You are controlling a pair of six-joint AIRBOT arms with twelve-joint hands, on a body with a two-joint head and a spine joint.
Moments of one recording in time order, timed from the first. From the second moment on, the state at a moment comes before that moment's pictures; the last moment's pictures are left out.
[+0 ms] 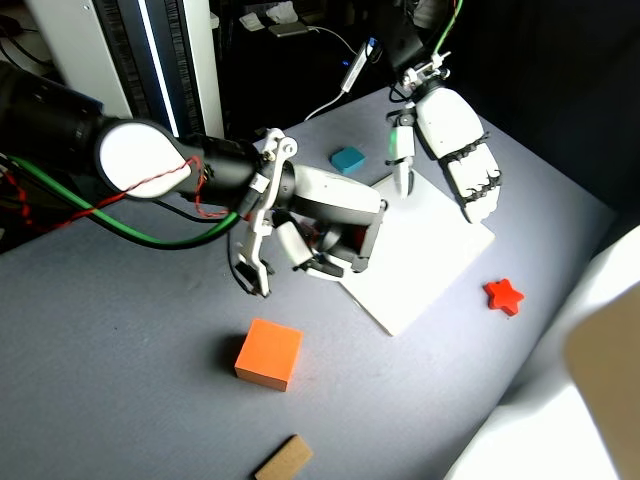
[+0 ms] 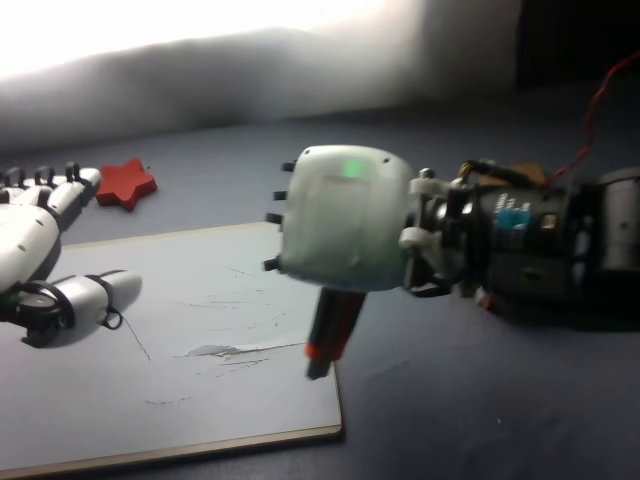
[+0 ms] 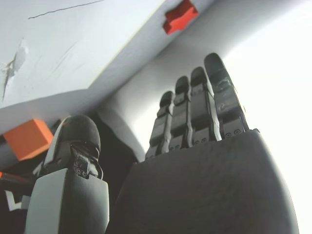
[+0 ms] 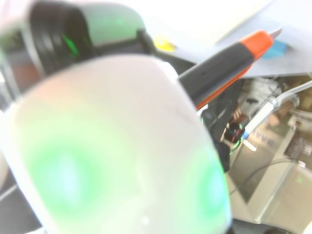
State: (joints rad) left arm 0.75 -0.80 0.73 -1.08 -0.96 1.71; right arm -0.32 -1.36 1.13 -0.46 0.23 -1.38
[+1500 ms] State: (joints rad) left arm 0.76 -0.78 0.88 -1.09 -0.88 1.72; right arm -0.37 -1.80 1.60 -0.52 0.59 -1.59
